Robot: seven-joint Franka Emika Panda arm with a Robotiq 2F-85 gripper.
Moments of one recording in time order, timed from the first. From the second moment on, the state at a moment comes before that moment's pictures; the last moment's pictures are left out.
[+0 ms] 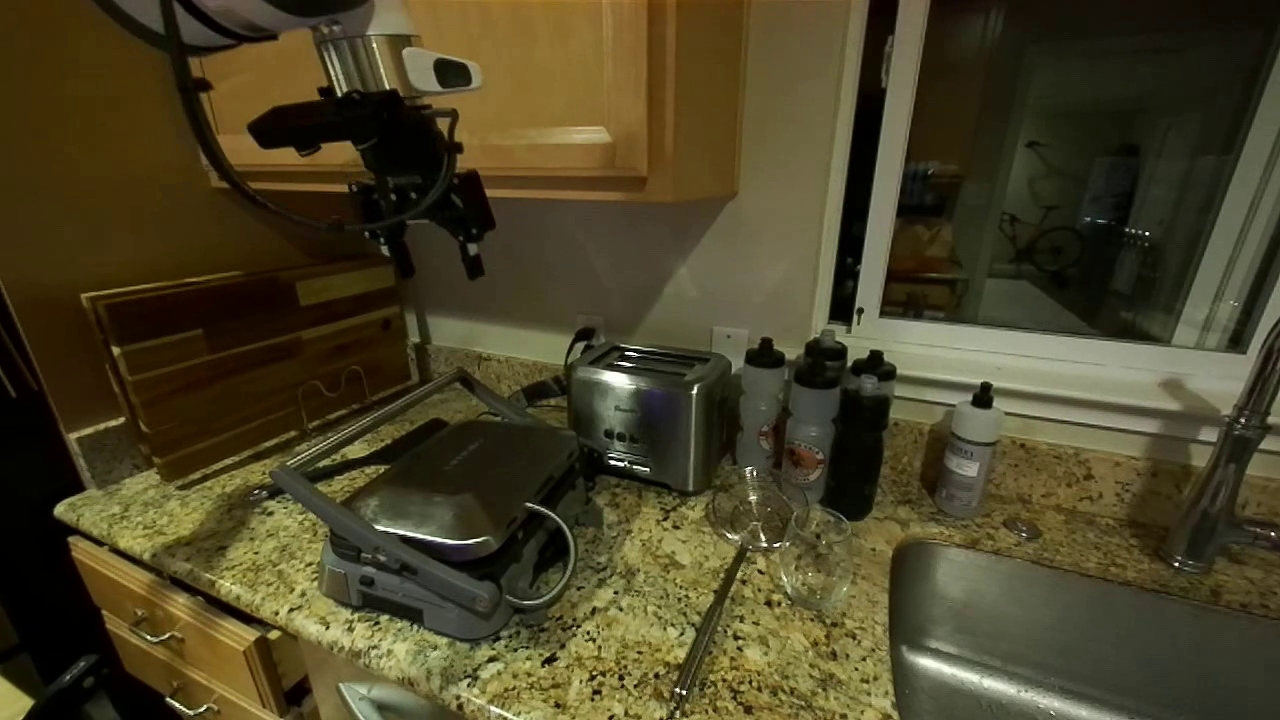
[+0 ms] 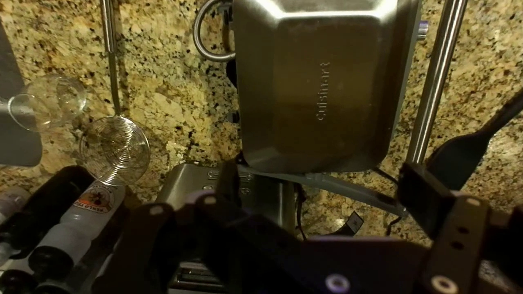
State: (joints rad) arm -0.02 -0.42 0.04 -2.44 -0.06 2.21 -0.01
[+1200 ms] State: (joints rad) arm 0.06 -0.25 0.13 -2.41 -0.03 2.28 0.08
